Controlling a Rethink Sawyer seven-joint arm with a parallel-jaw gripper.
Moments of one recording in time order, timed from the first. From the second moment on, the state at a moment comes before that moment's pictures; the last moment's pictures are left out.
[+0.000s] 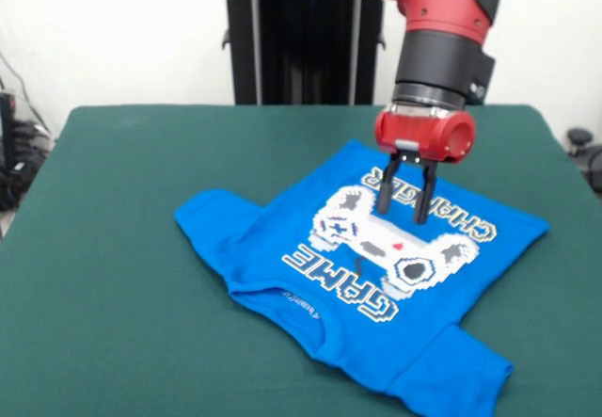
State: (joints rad) arm 0.14 -0.47 -0.16 1.92 0.30 -0.45 2.54
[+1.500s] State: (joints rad) arm 0.15 -0.34 -0.16 1.97 0.28 -0.64 2.54
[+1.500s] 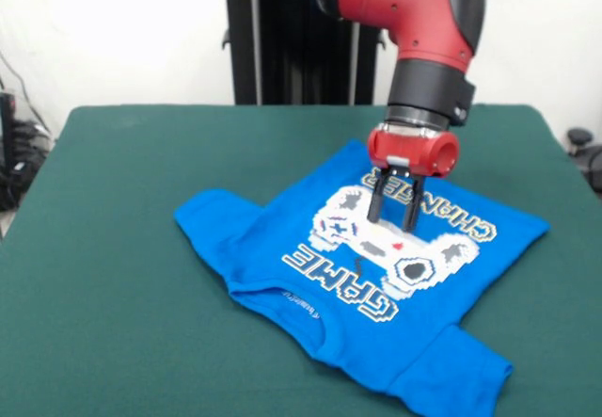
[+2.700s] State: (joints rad) arm 0.14 -0.33 -0.13 2.03 0.26 -0.71 2.54
